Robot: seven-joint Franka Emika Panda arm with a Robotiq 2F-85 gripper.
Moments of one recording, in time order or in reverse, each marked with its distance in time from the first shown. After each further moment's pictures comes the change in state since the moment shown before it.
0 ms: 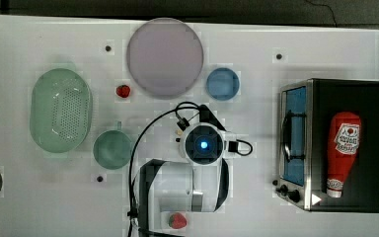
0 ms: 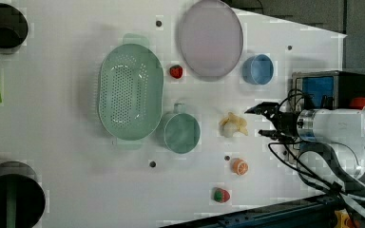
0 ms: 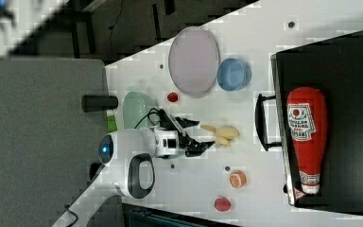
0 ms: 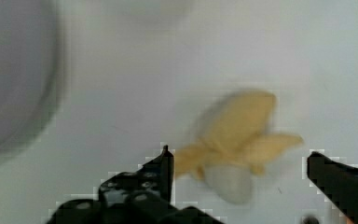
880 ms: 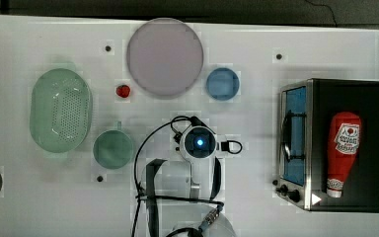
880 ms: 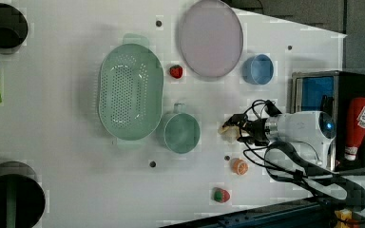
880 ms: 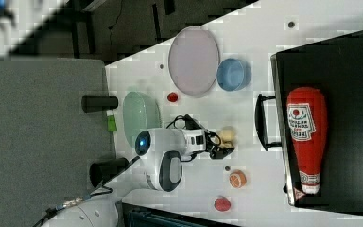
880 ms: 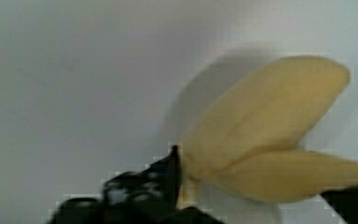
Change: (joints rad) arm 0.012 0.268 -0.006 0.006 0.004 0.138 -0.158
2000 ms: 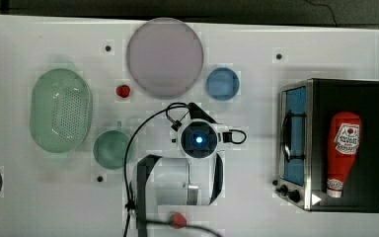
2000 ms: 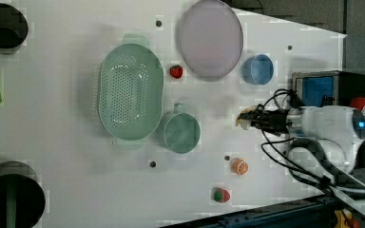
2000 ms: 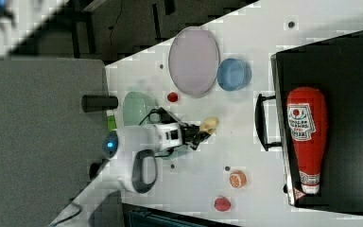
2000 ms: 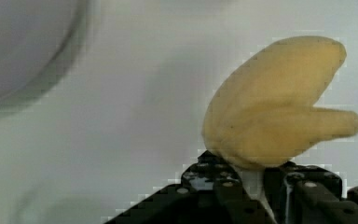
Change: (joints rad) arm -0.001 -0.226 0.018 0.023 0.021 -0.158 -0.017
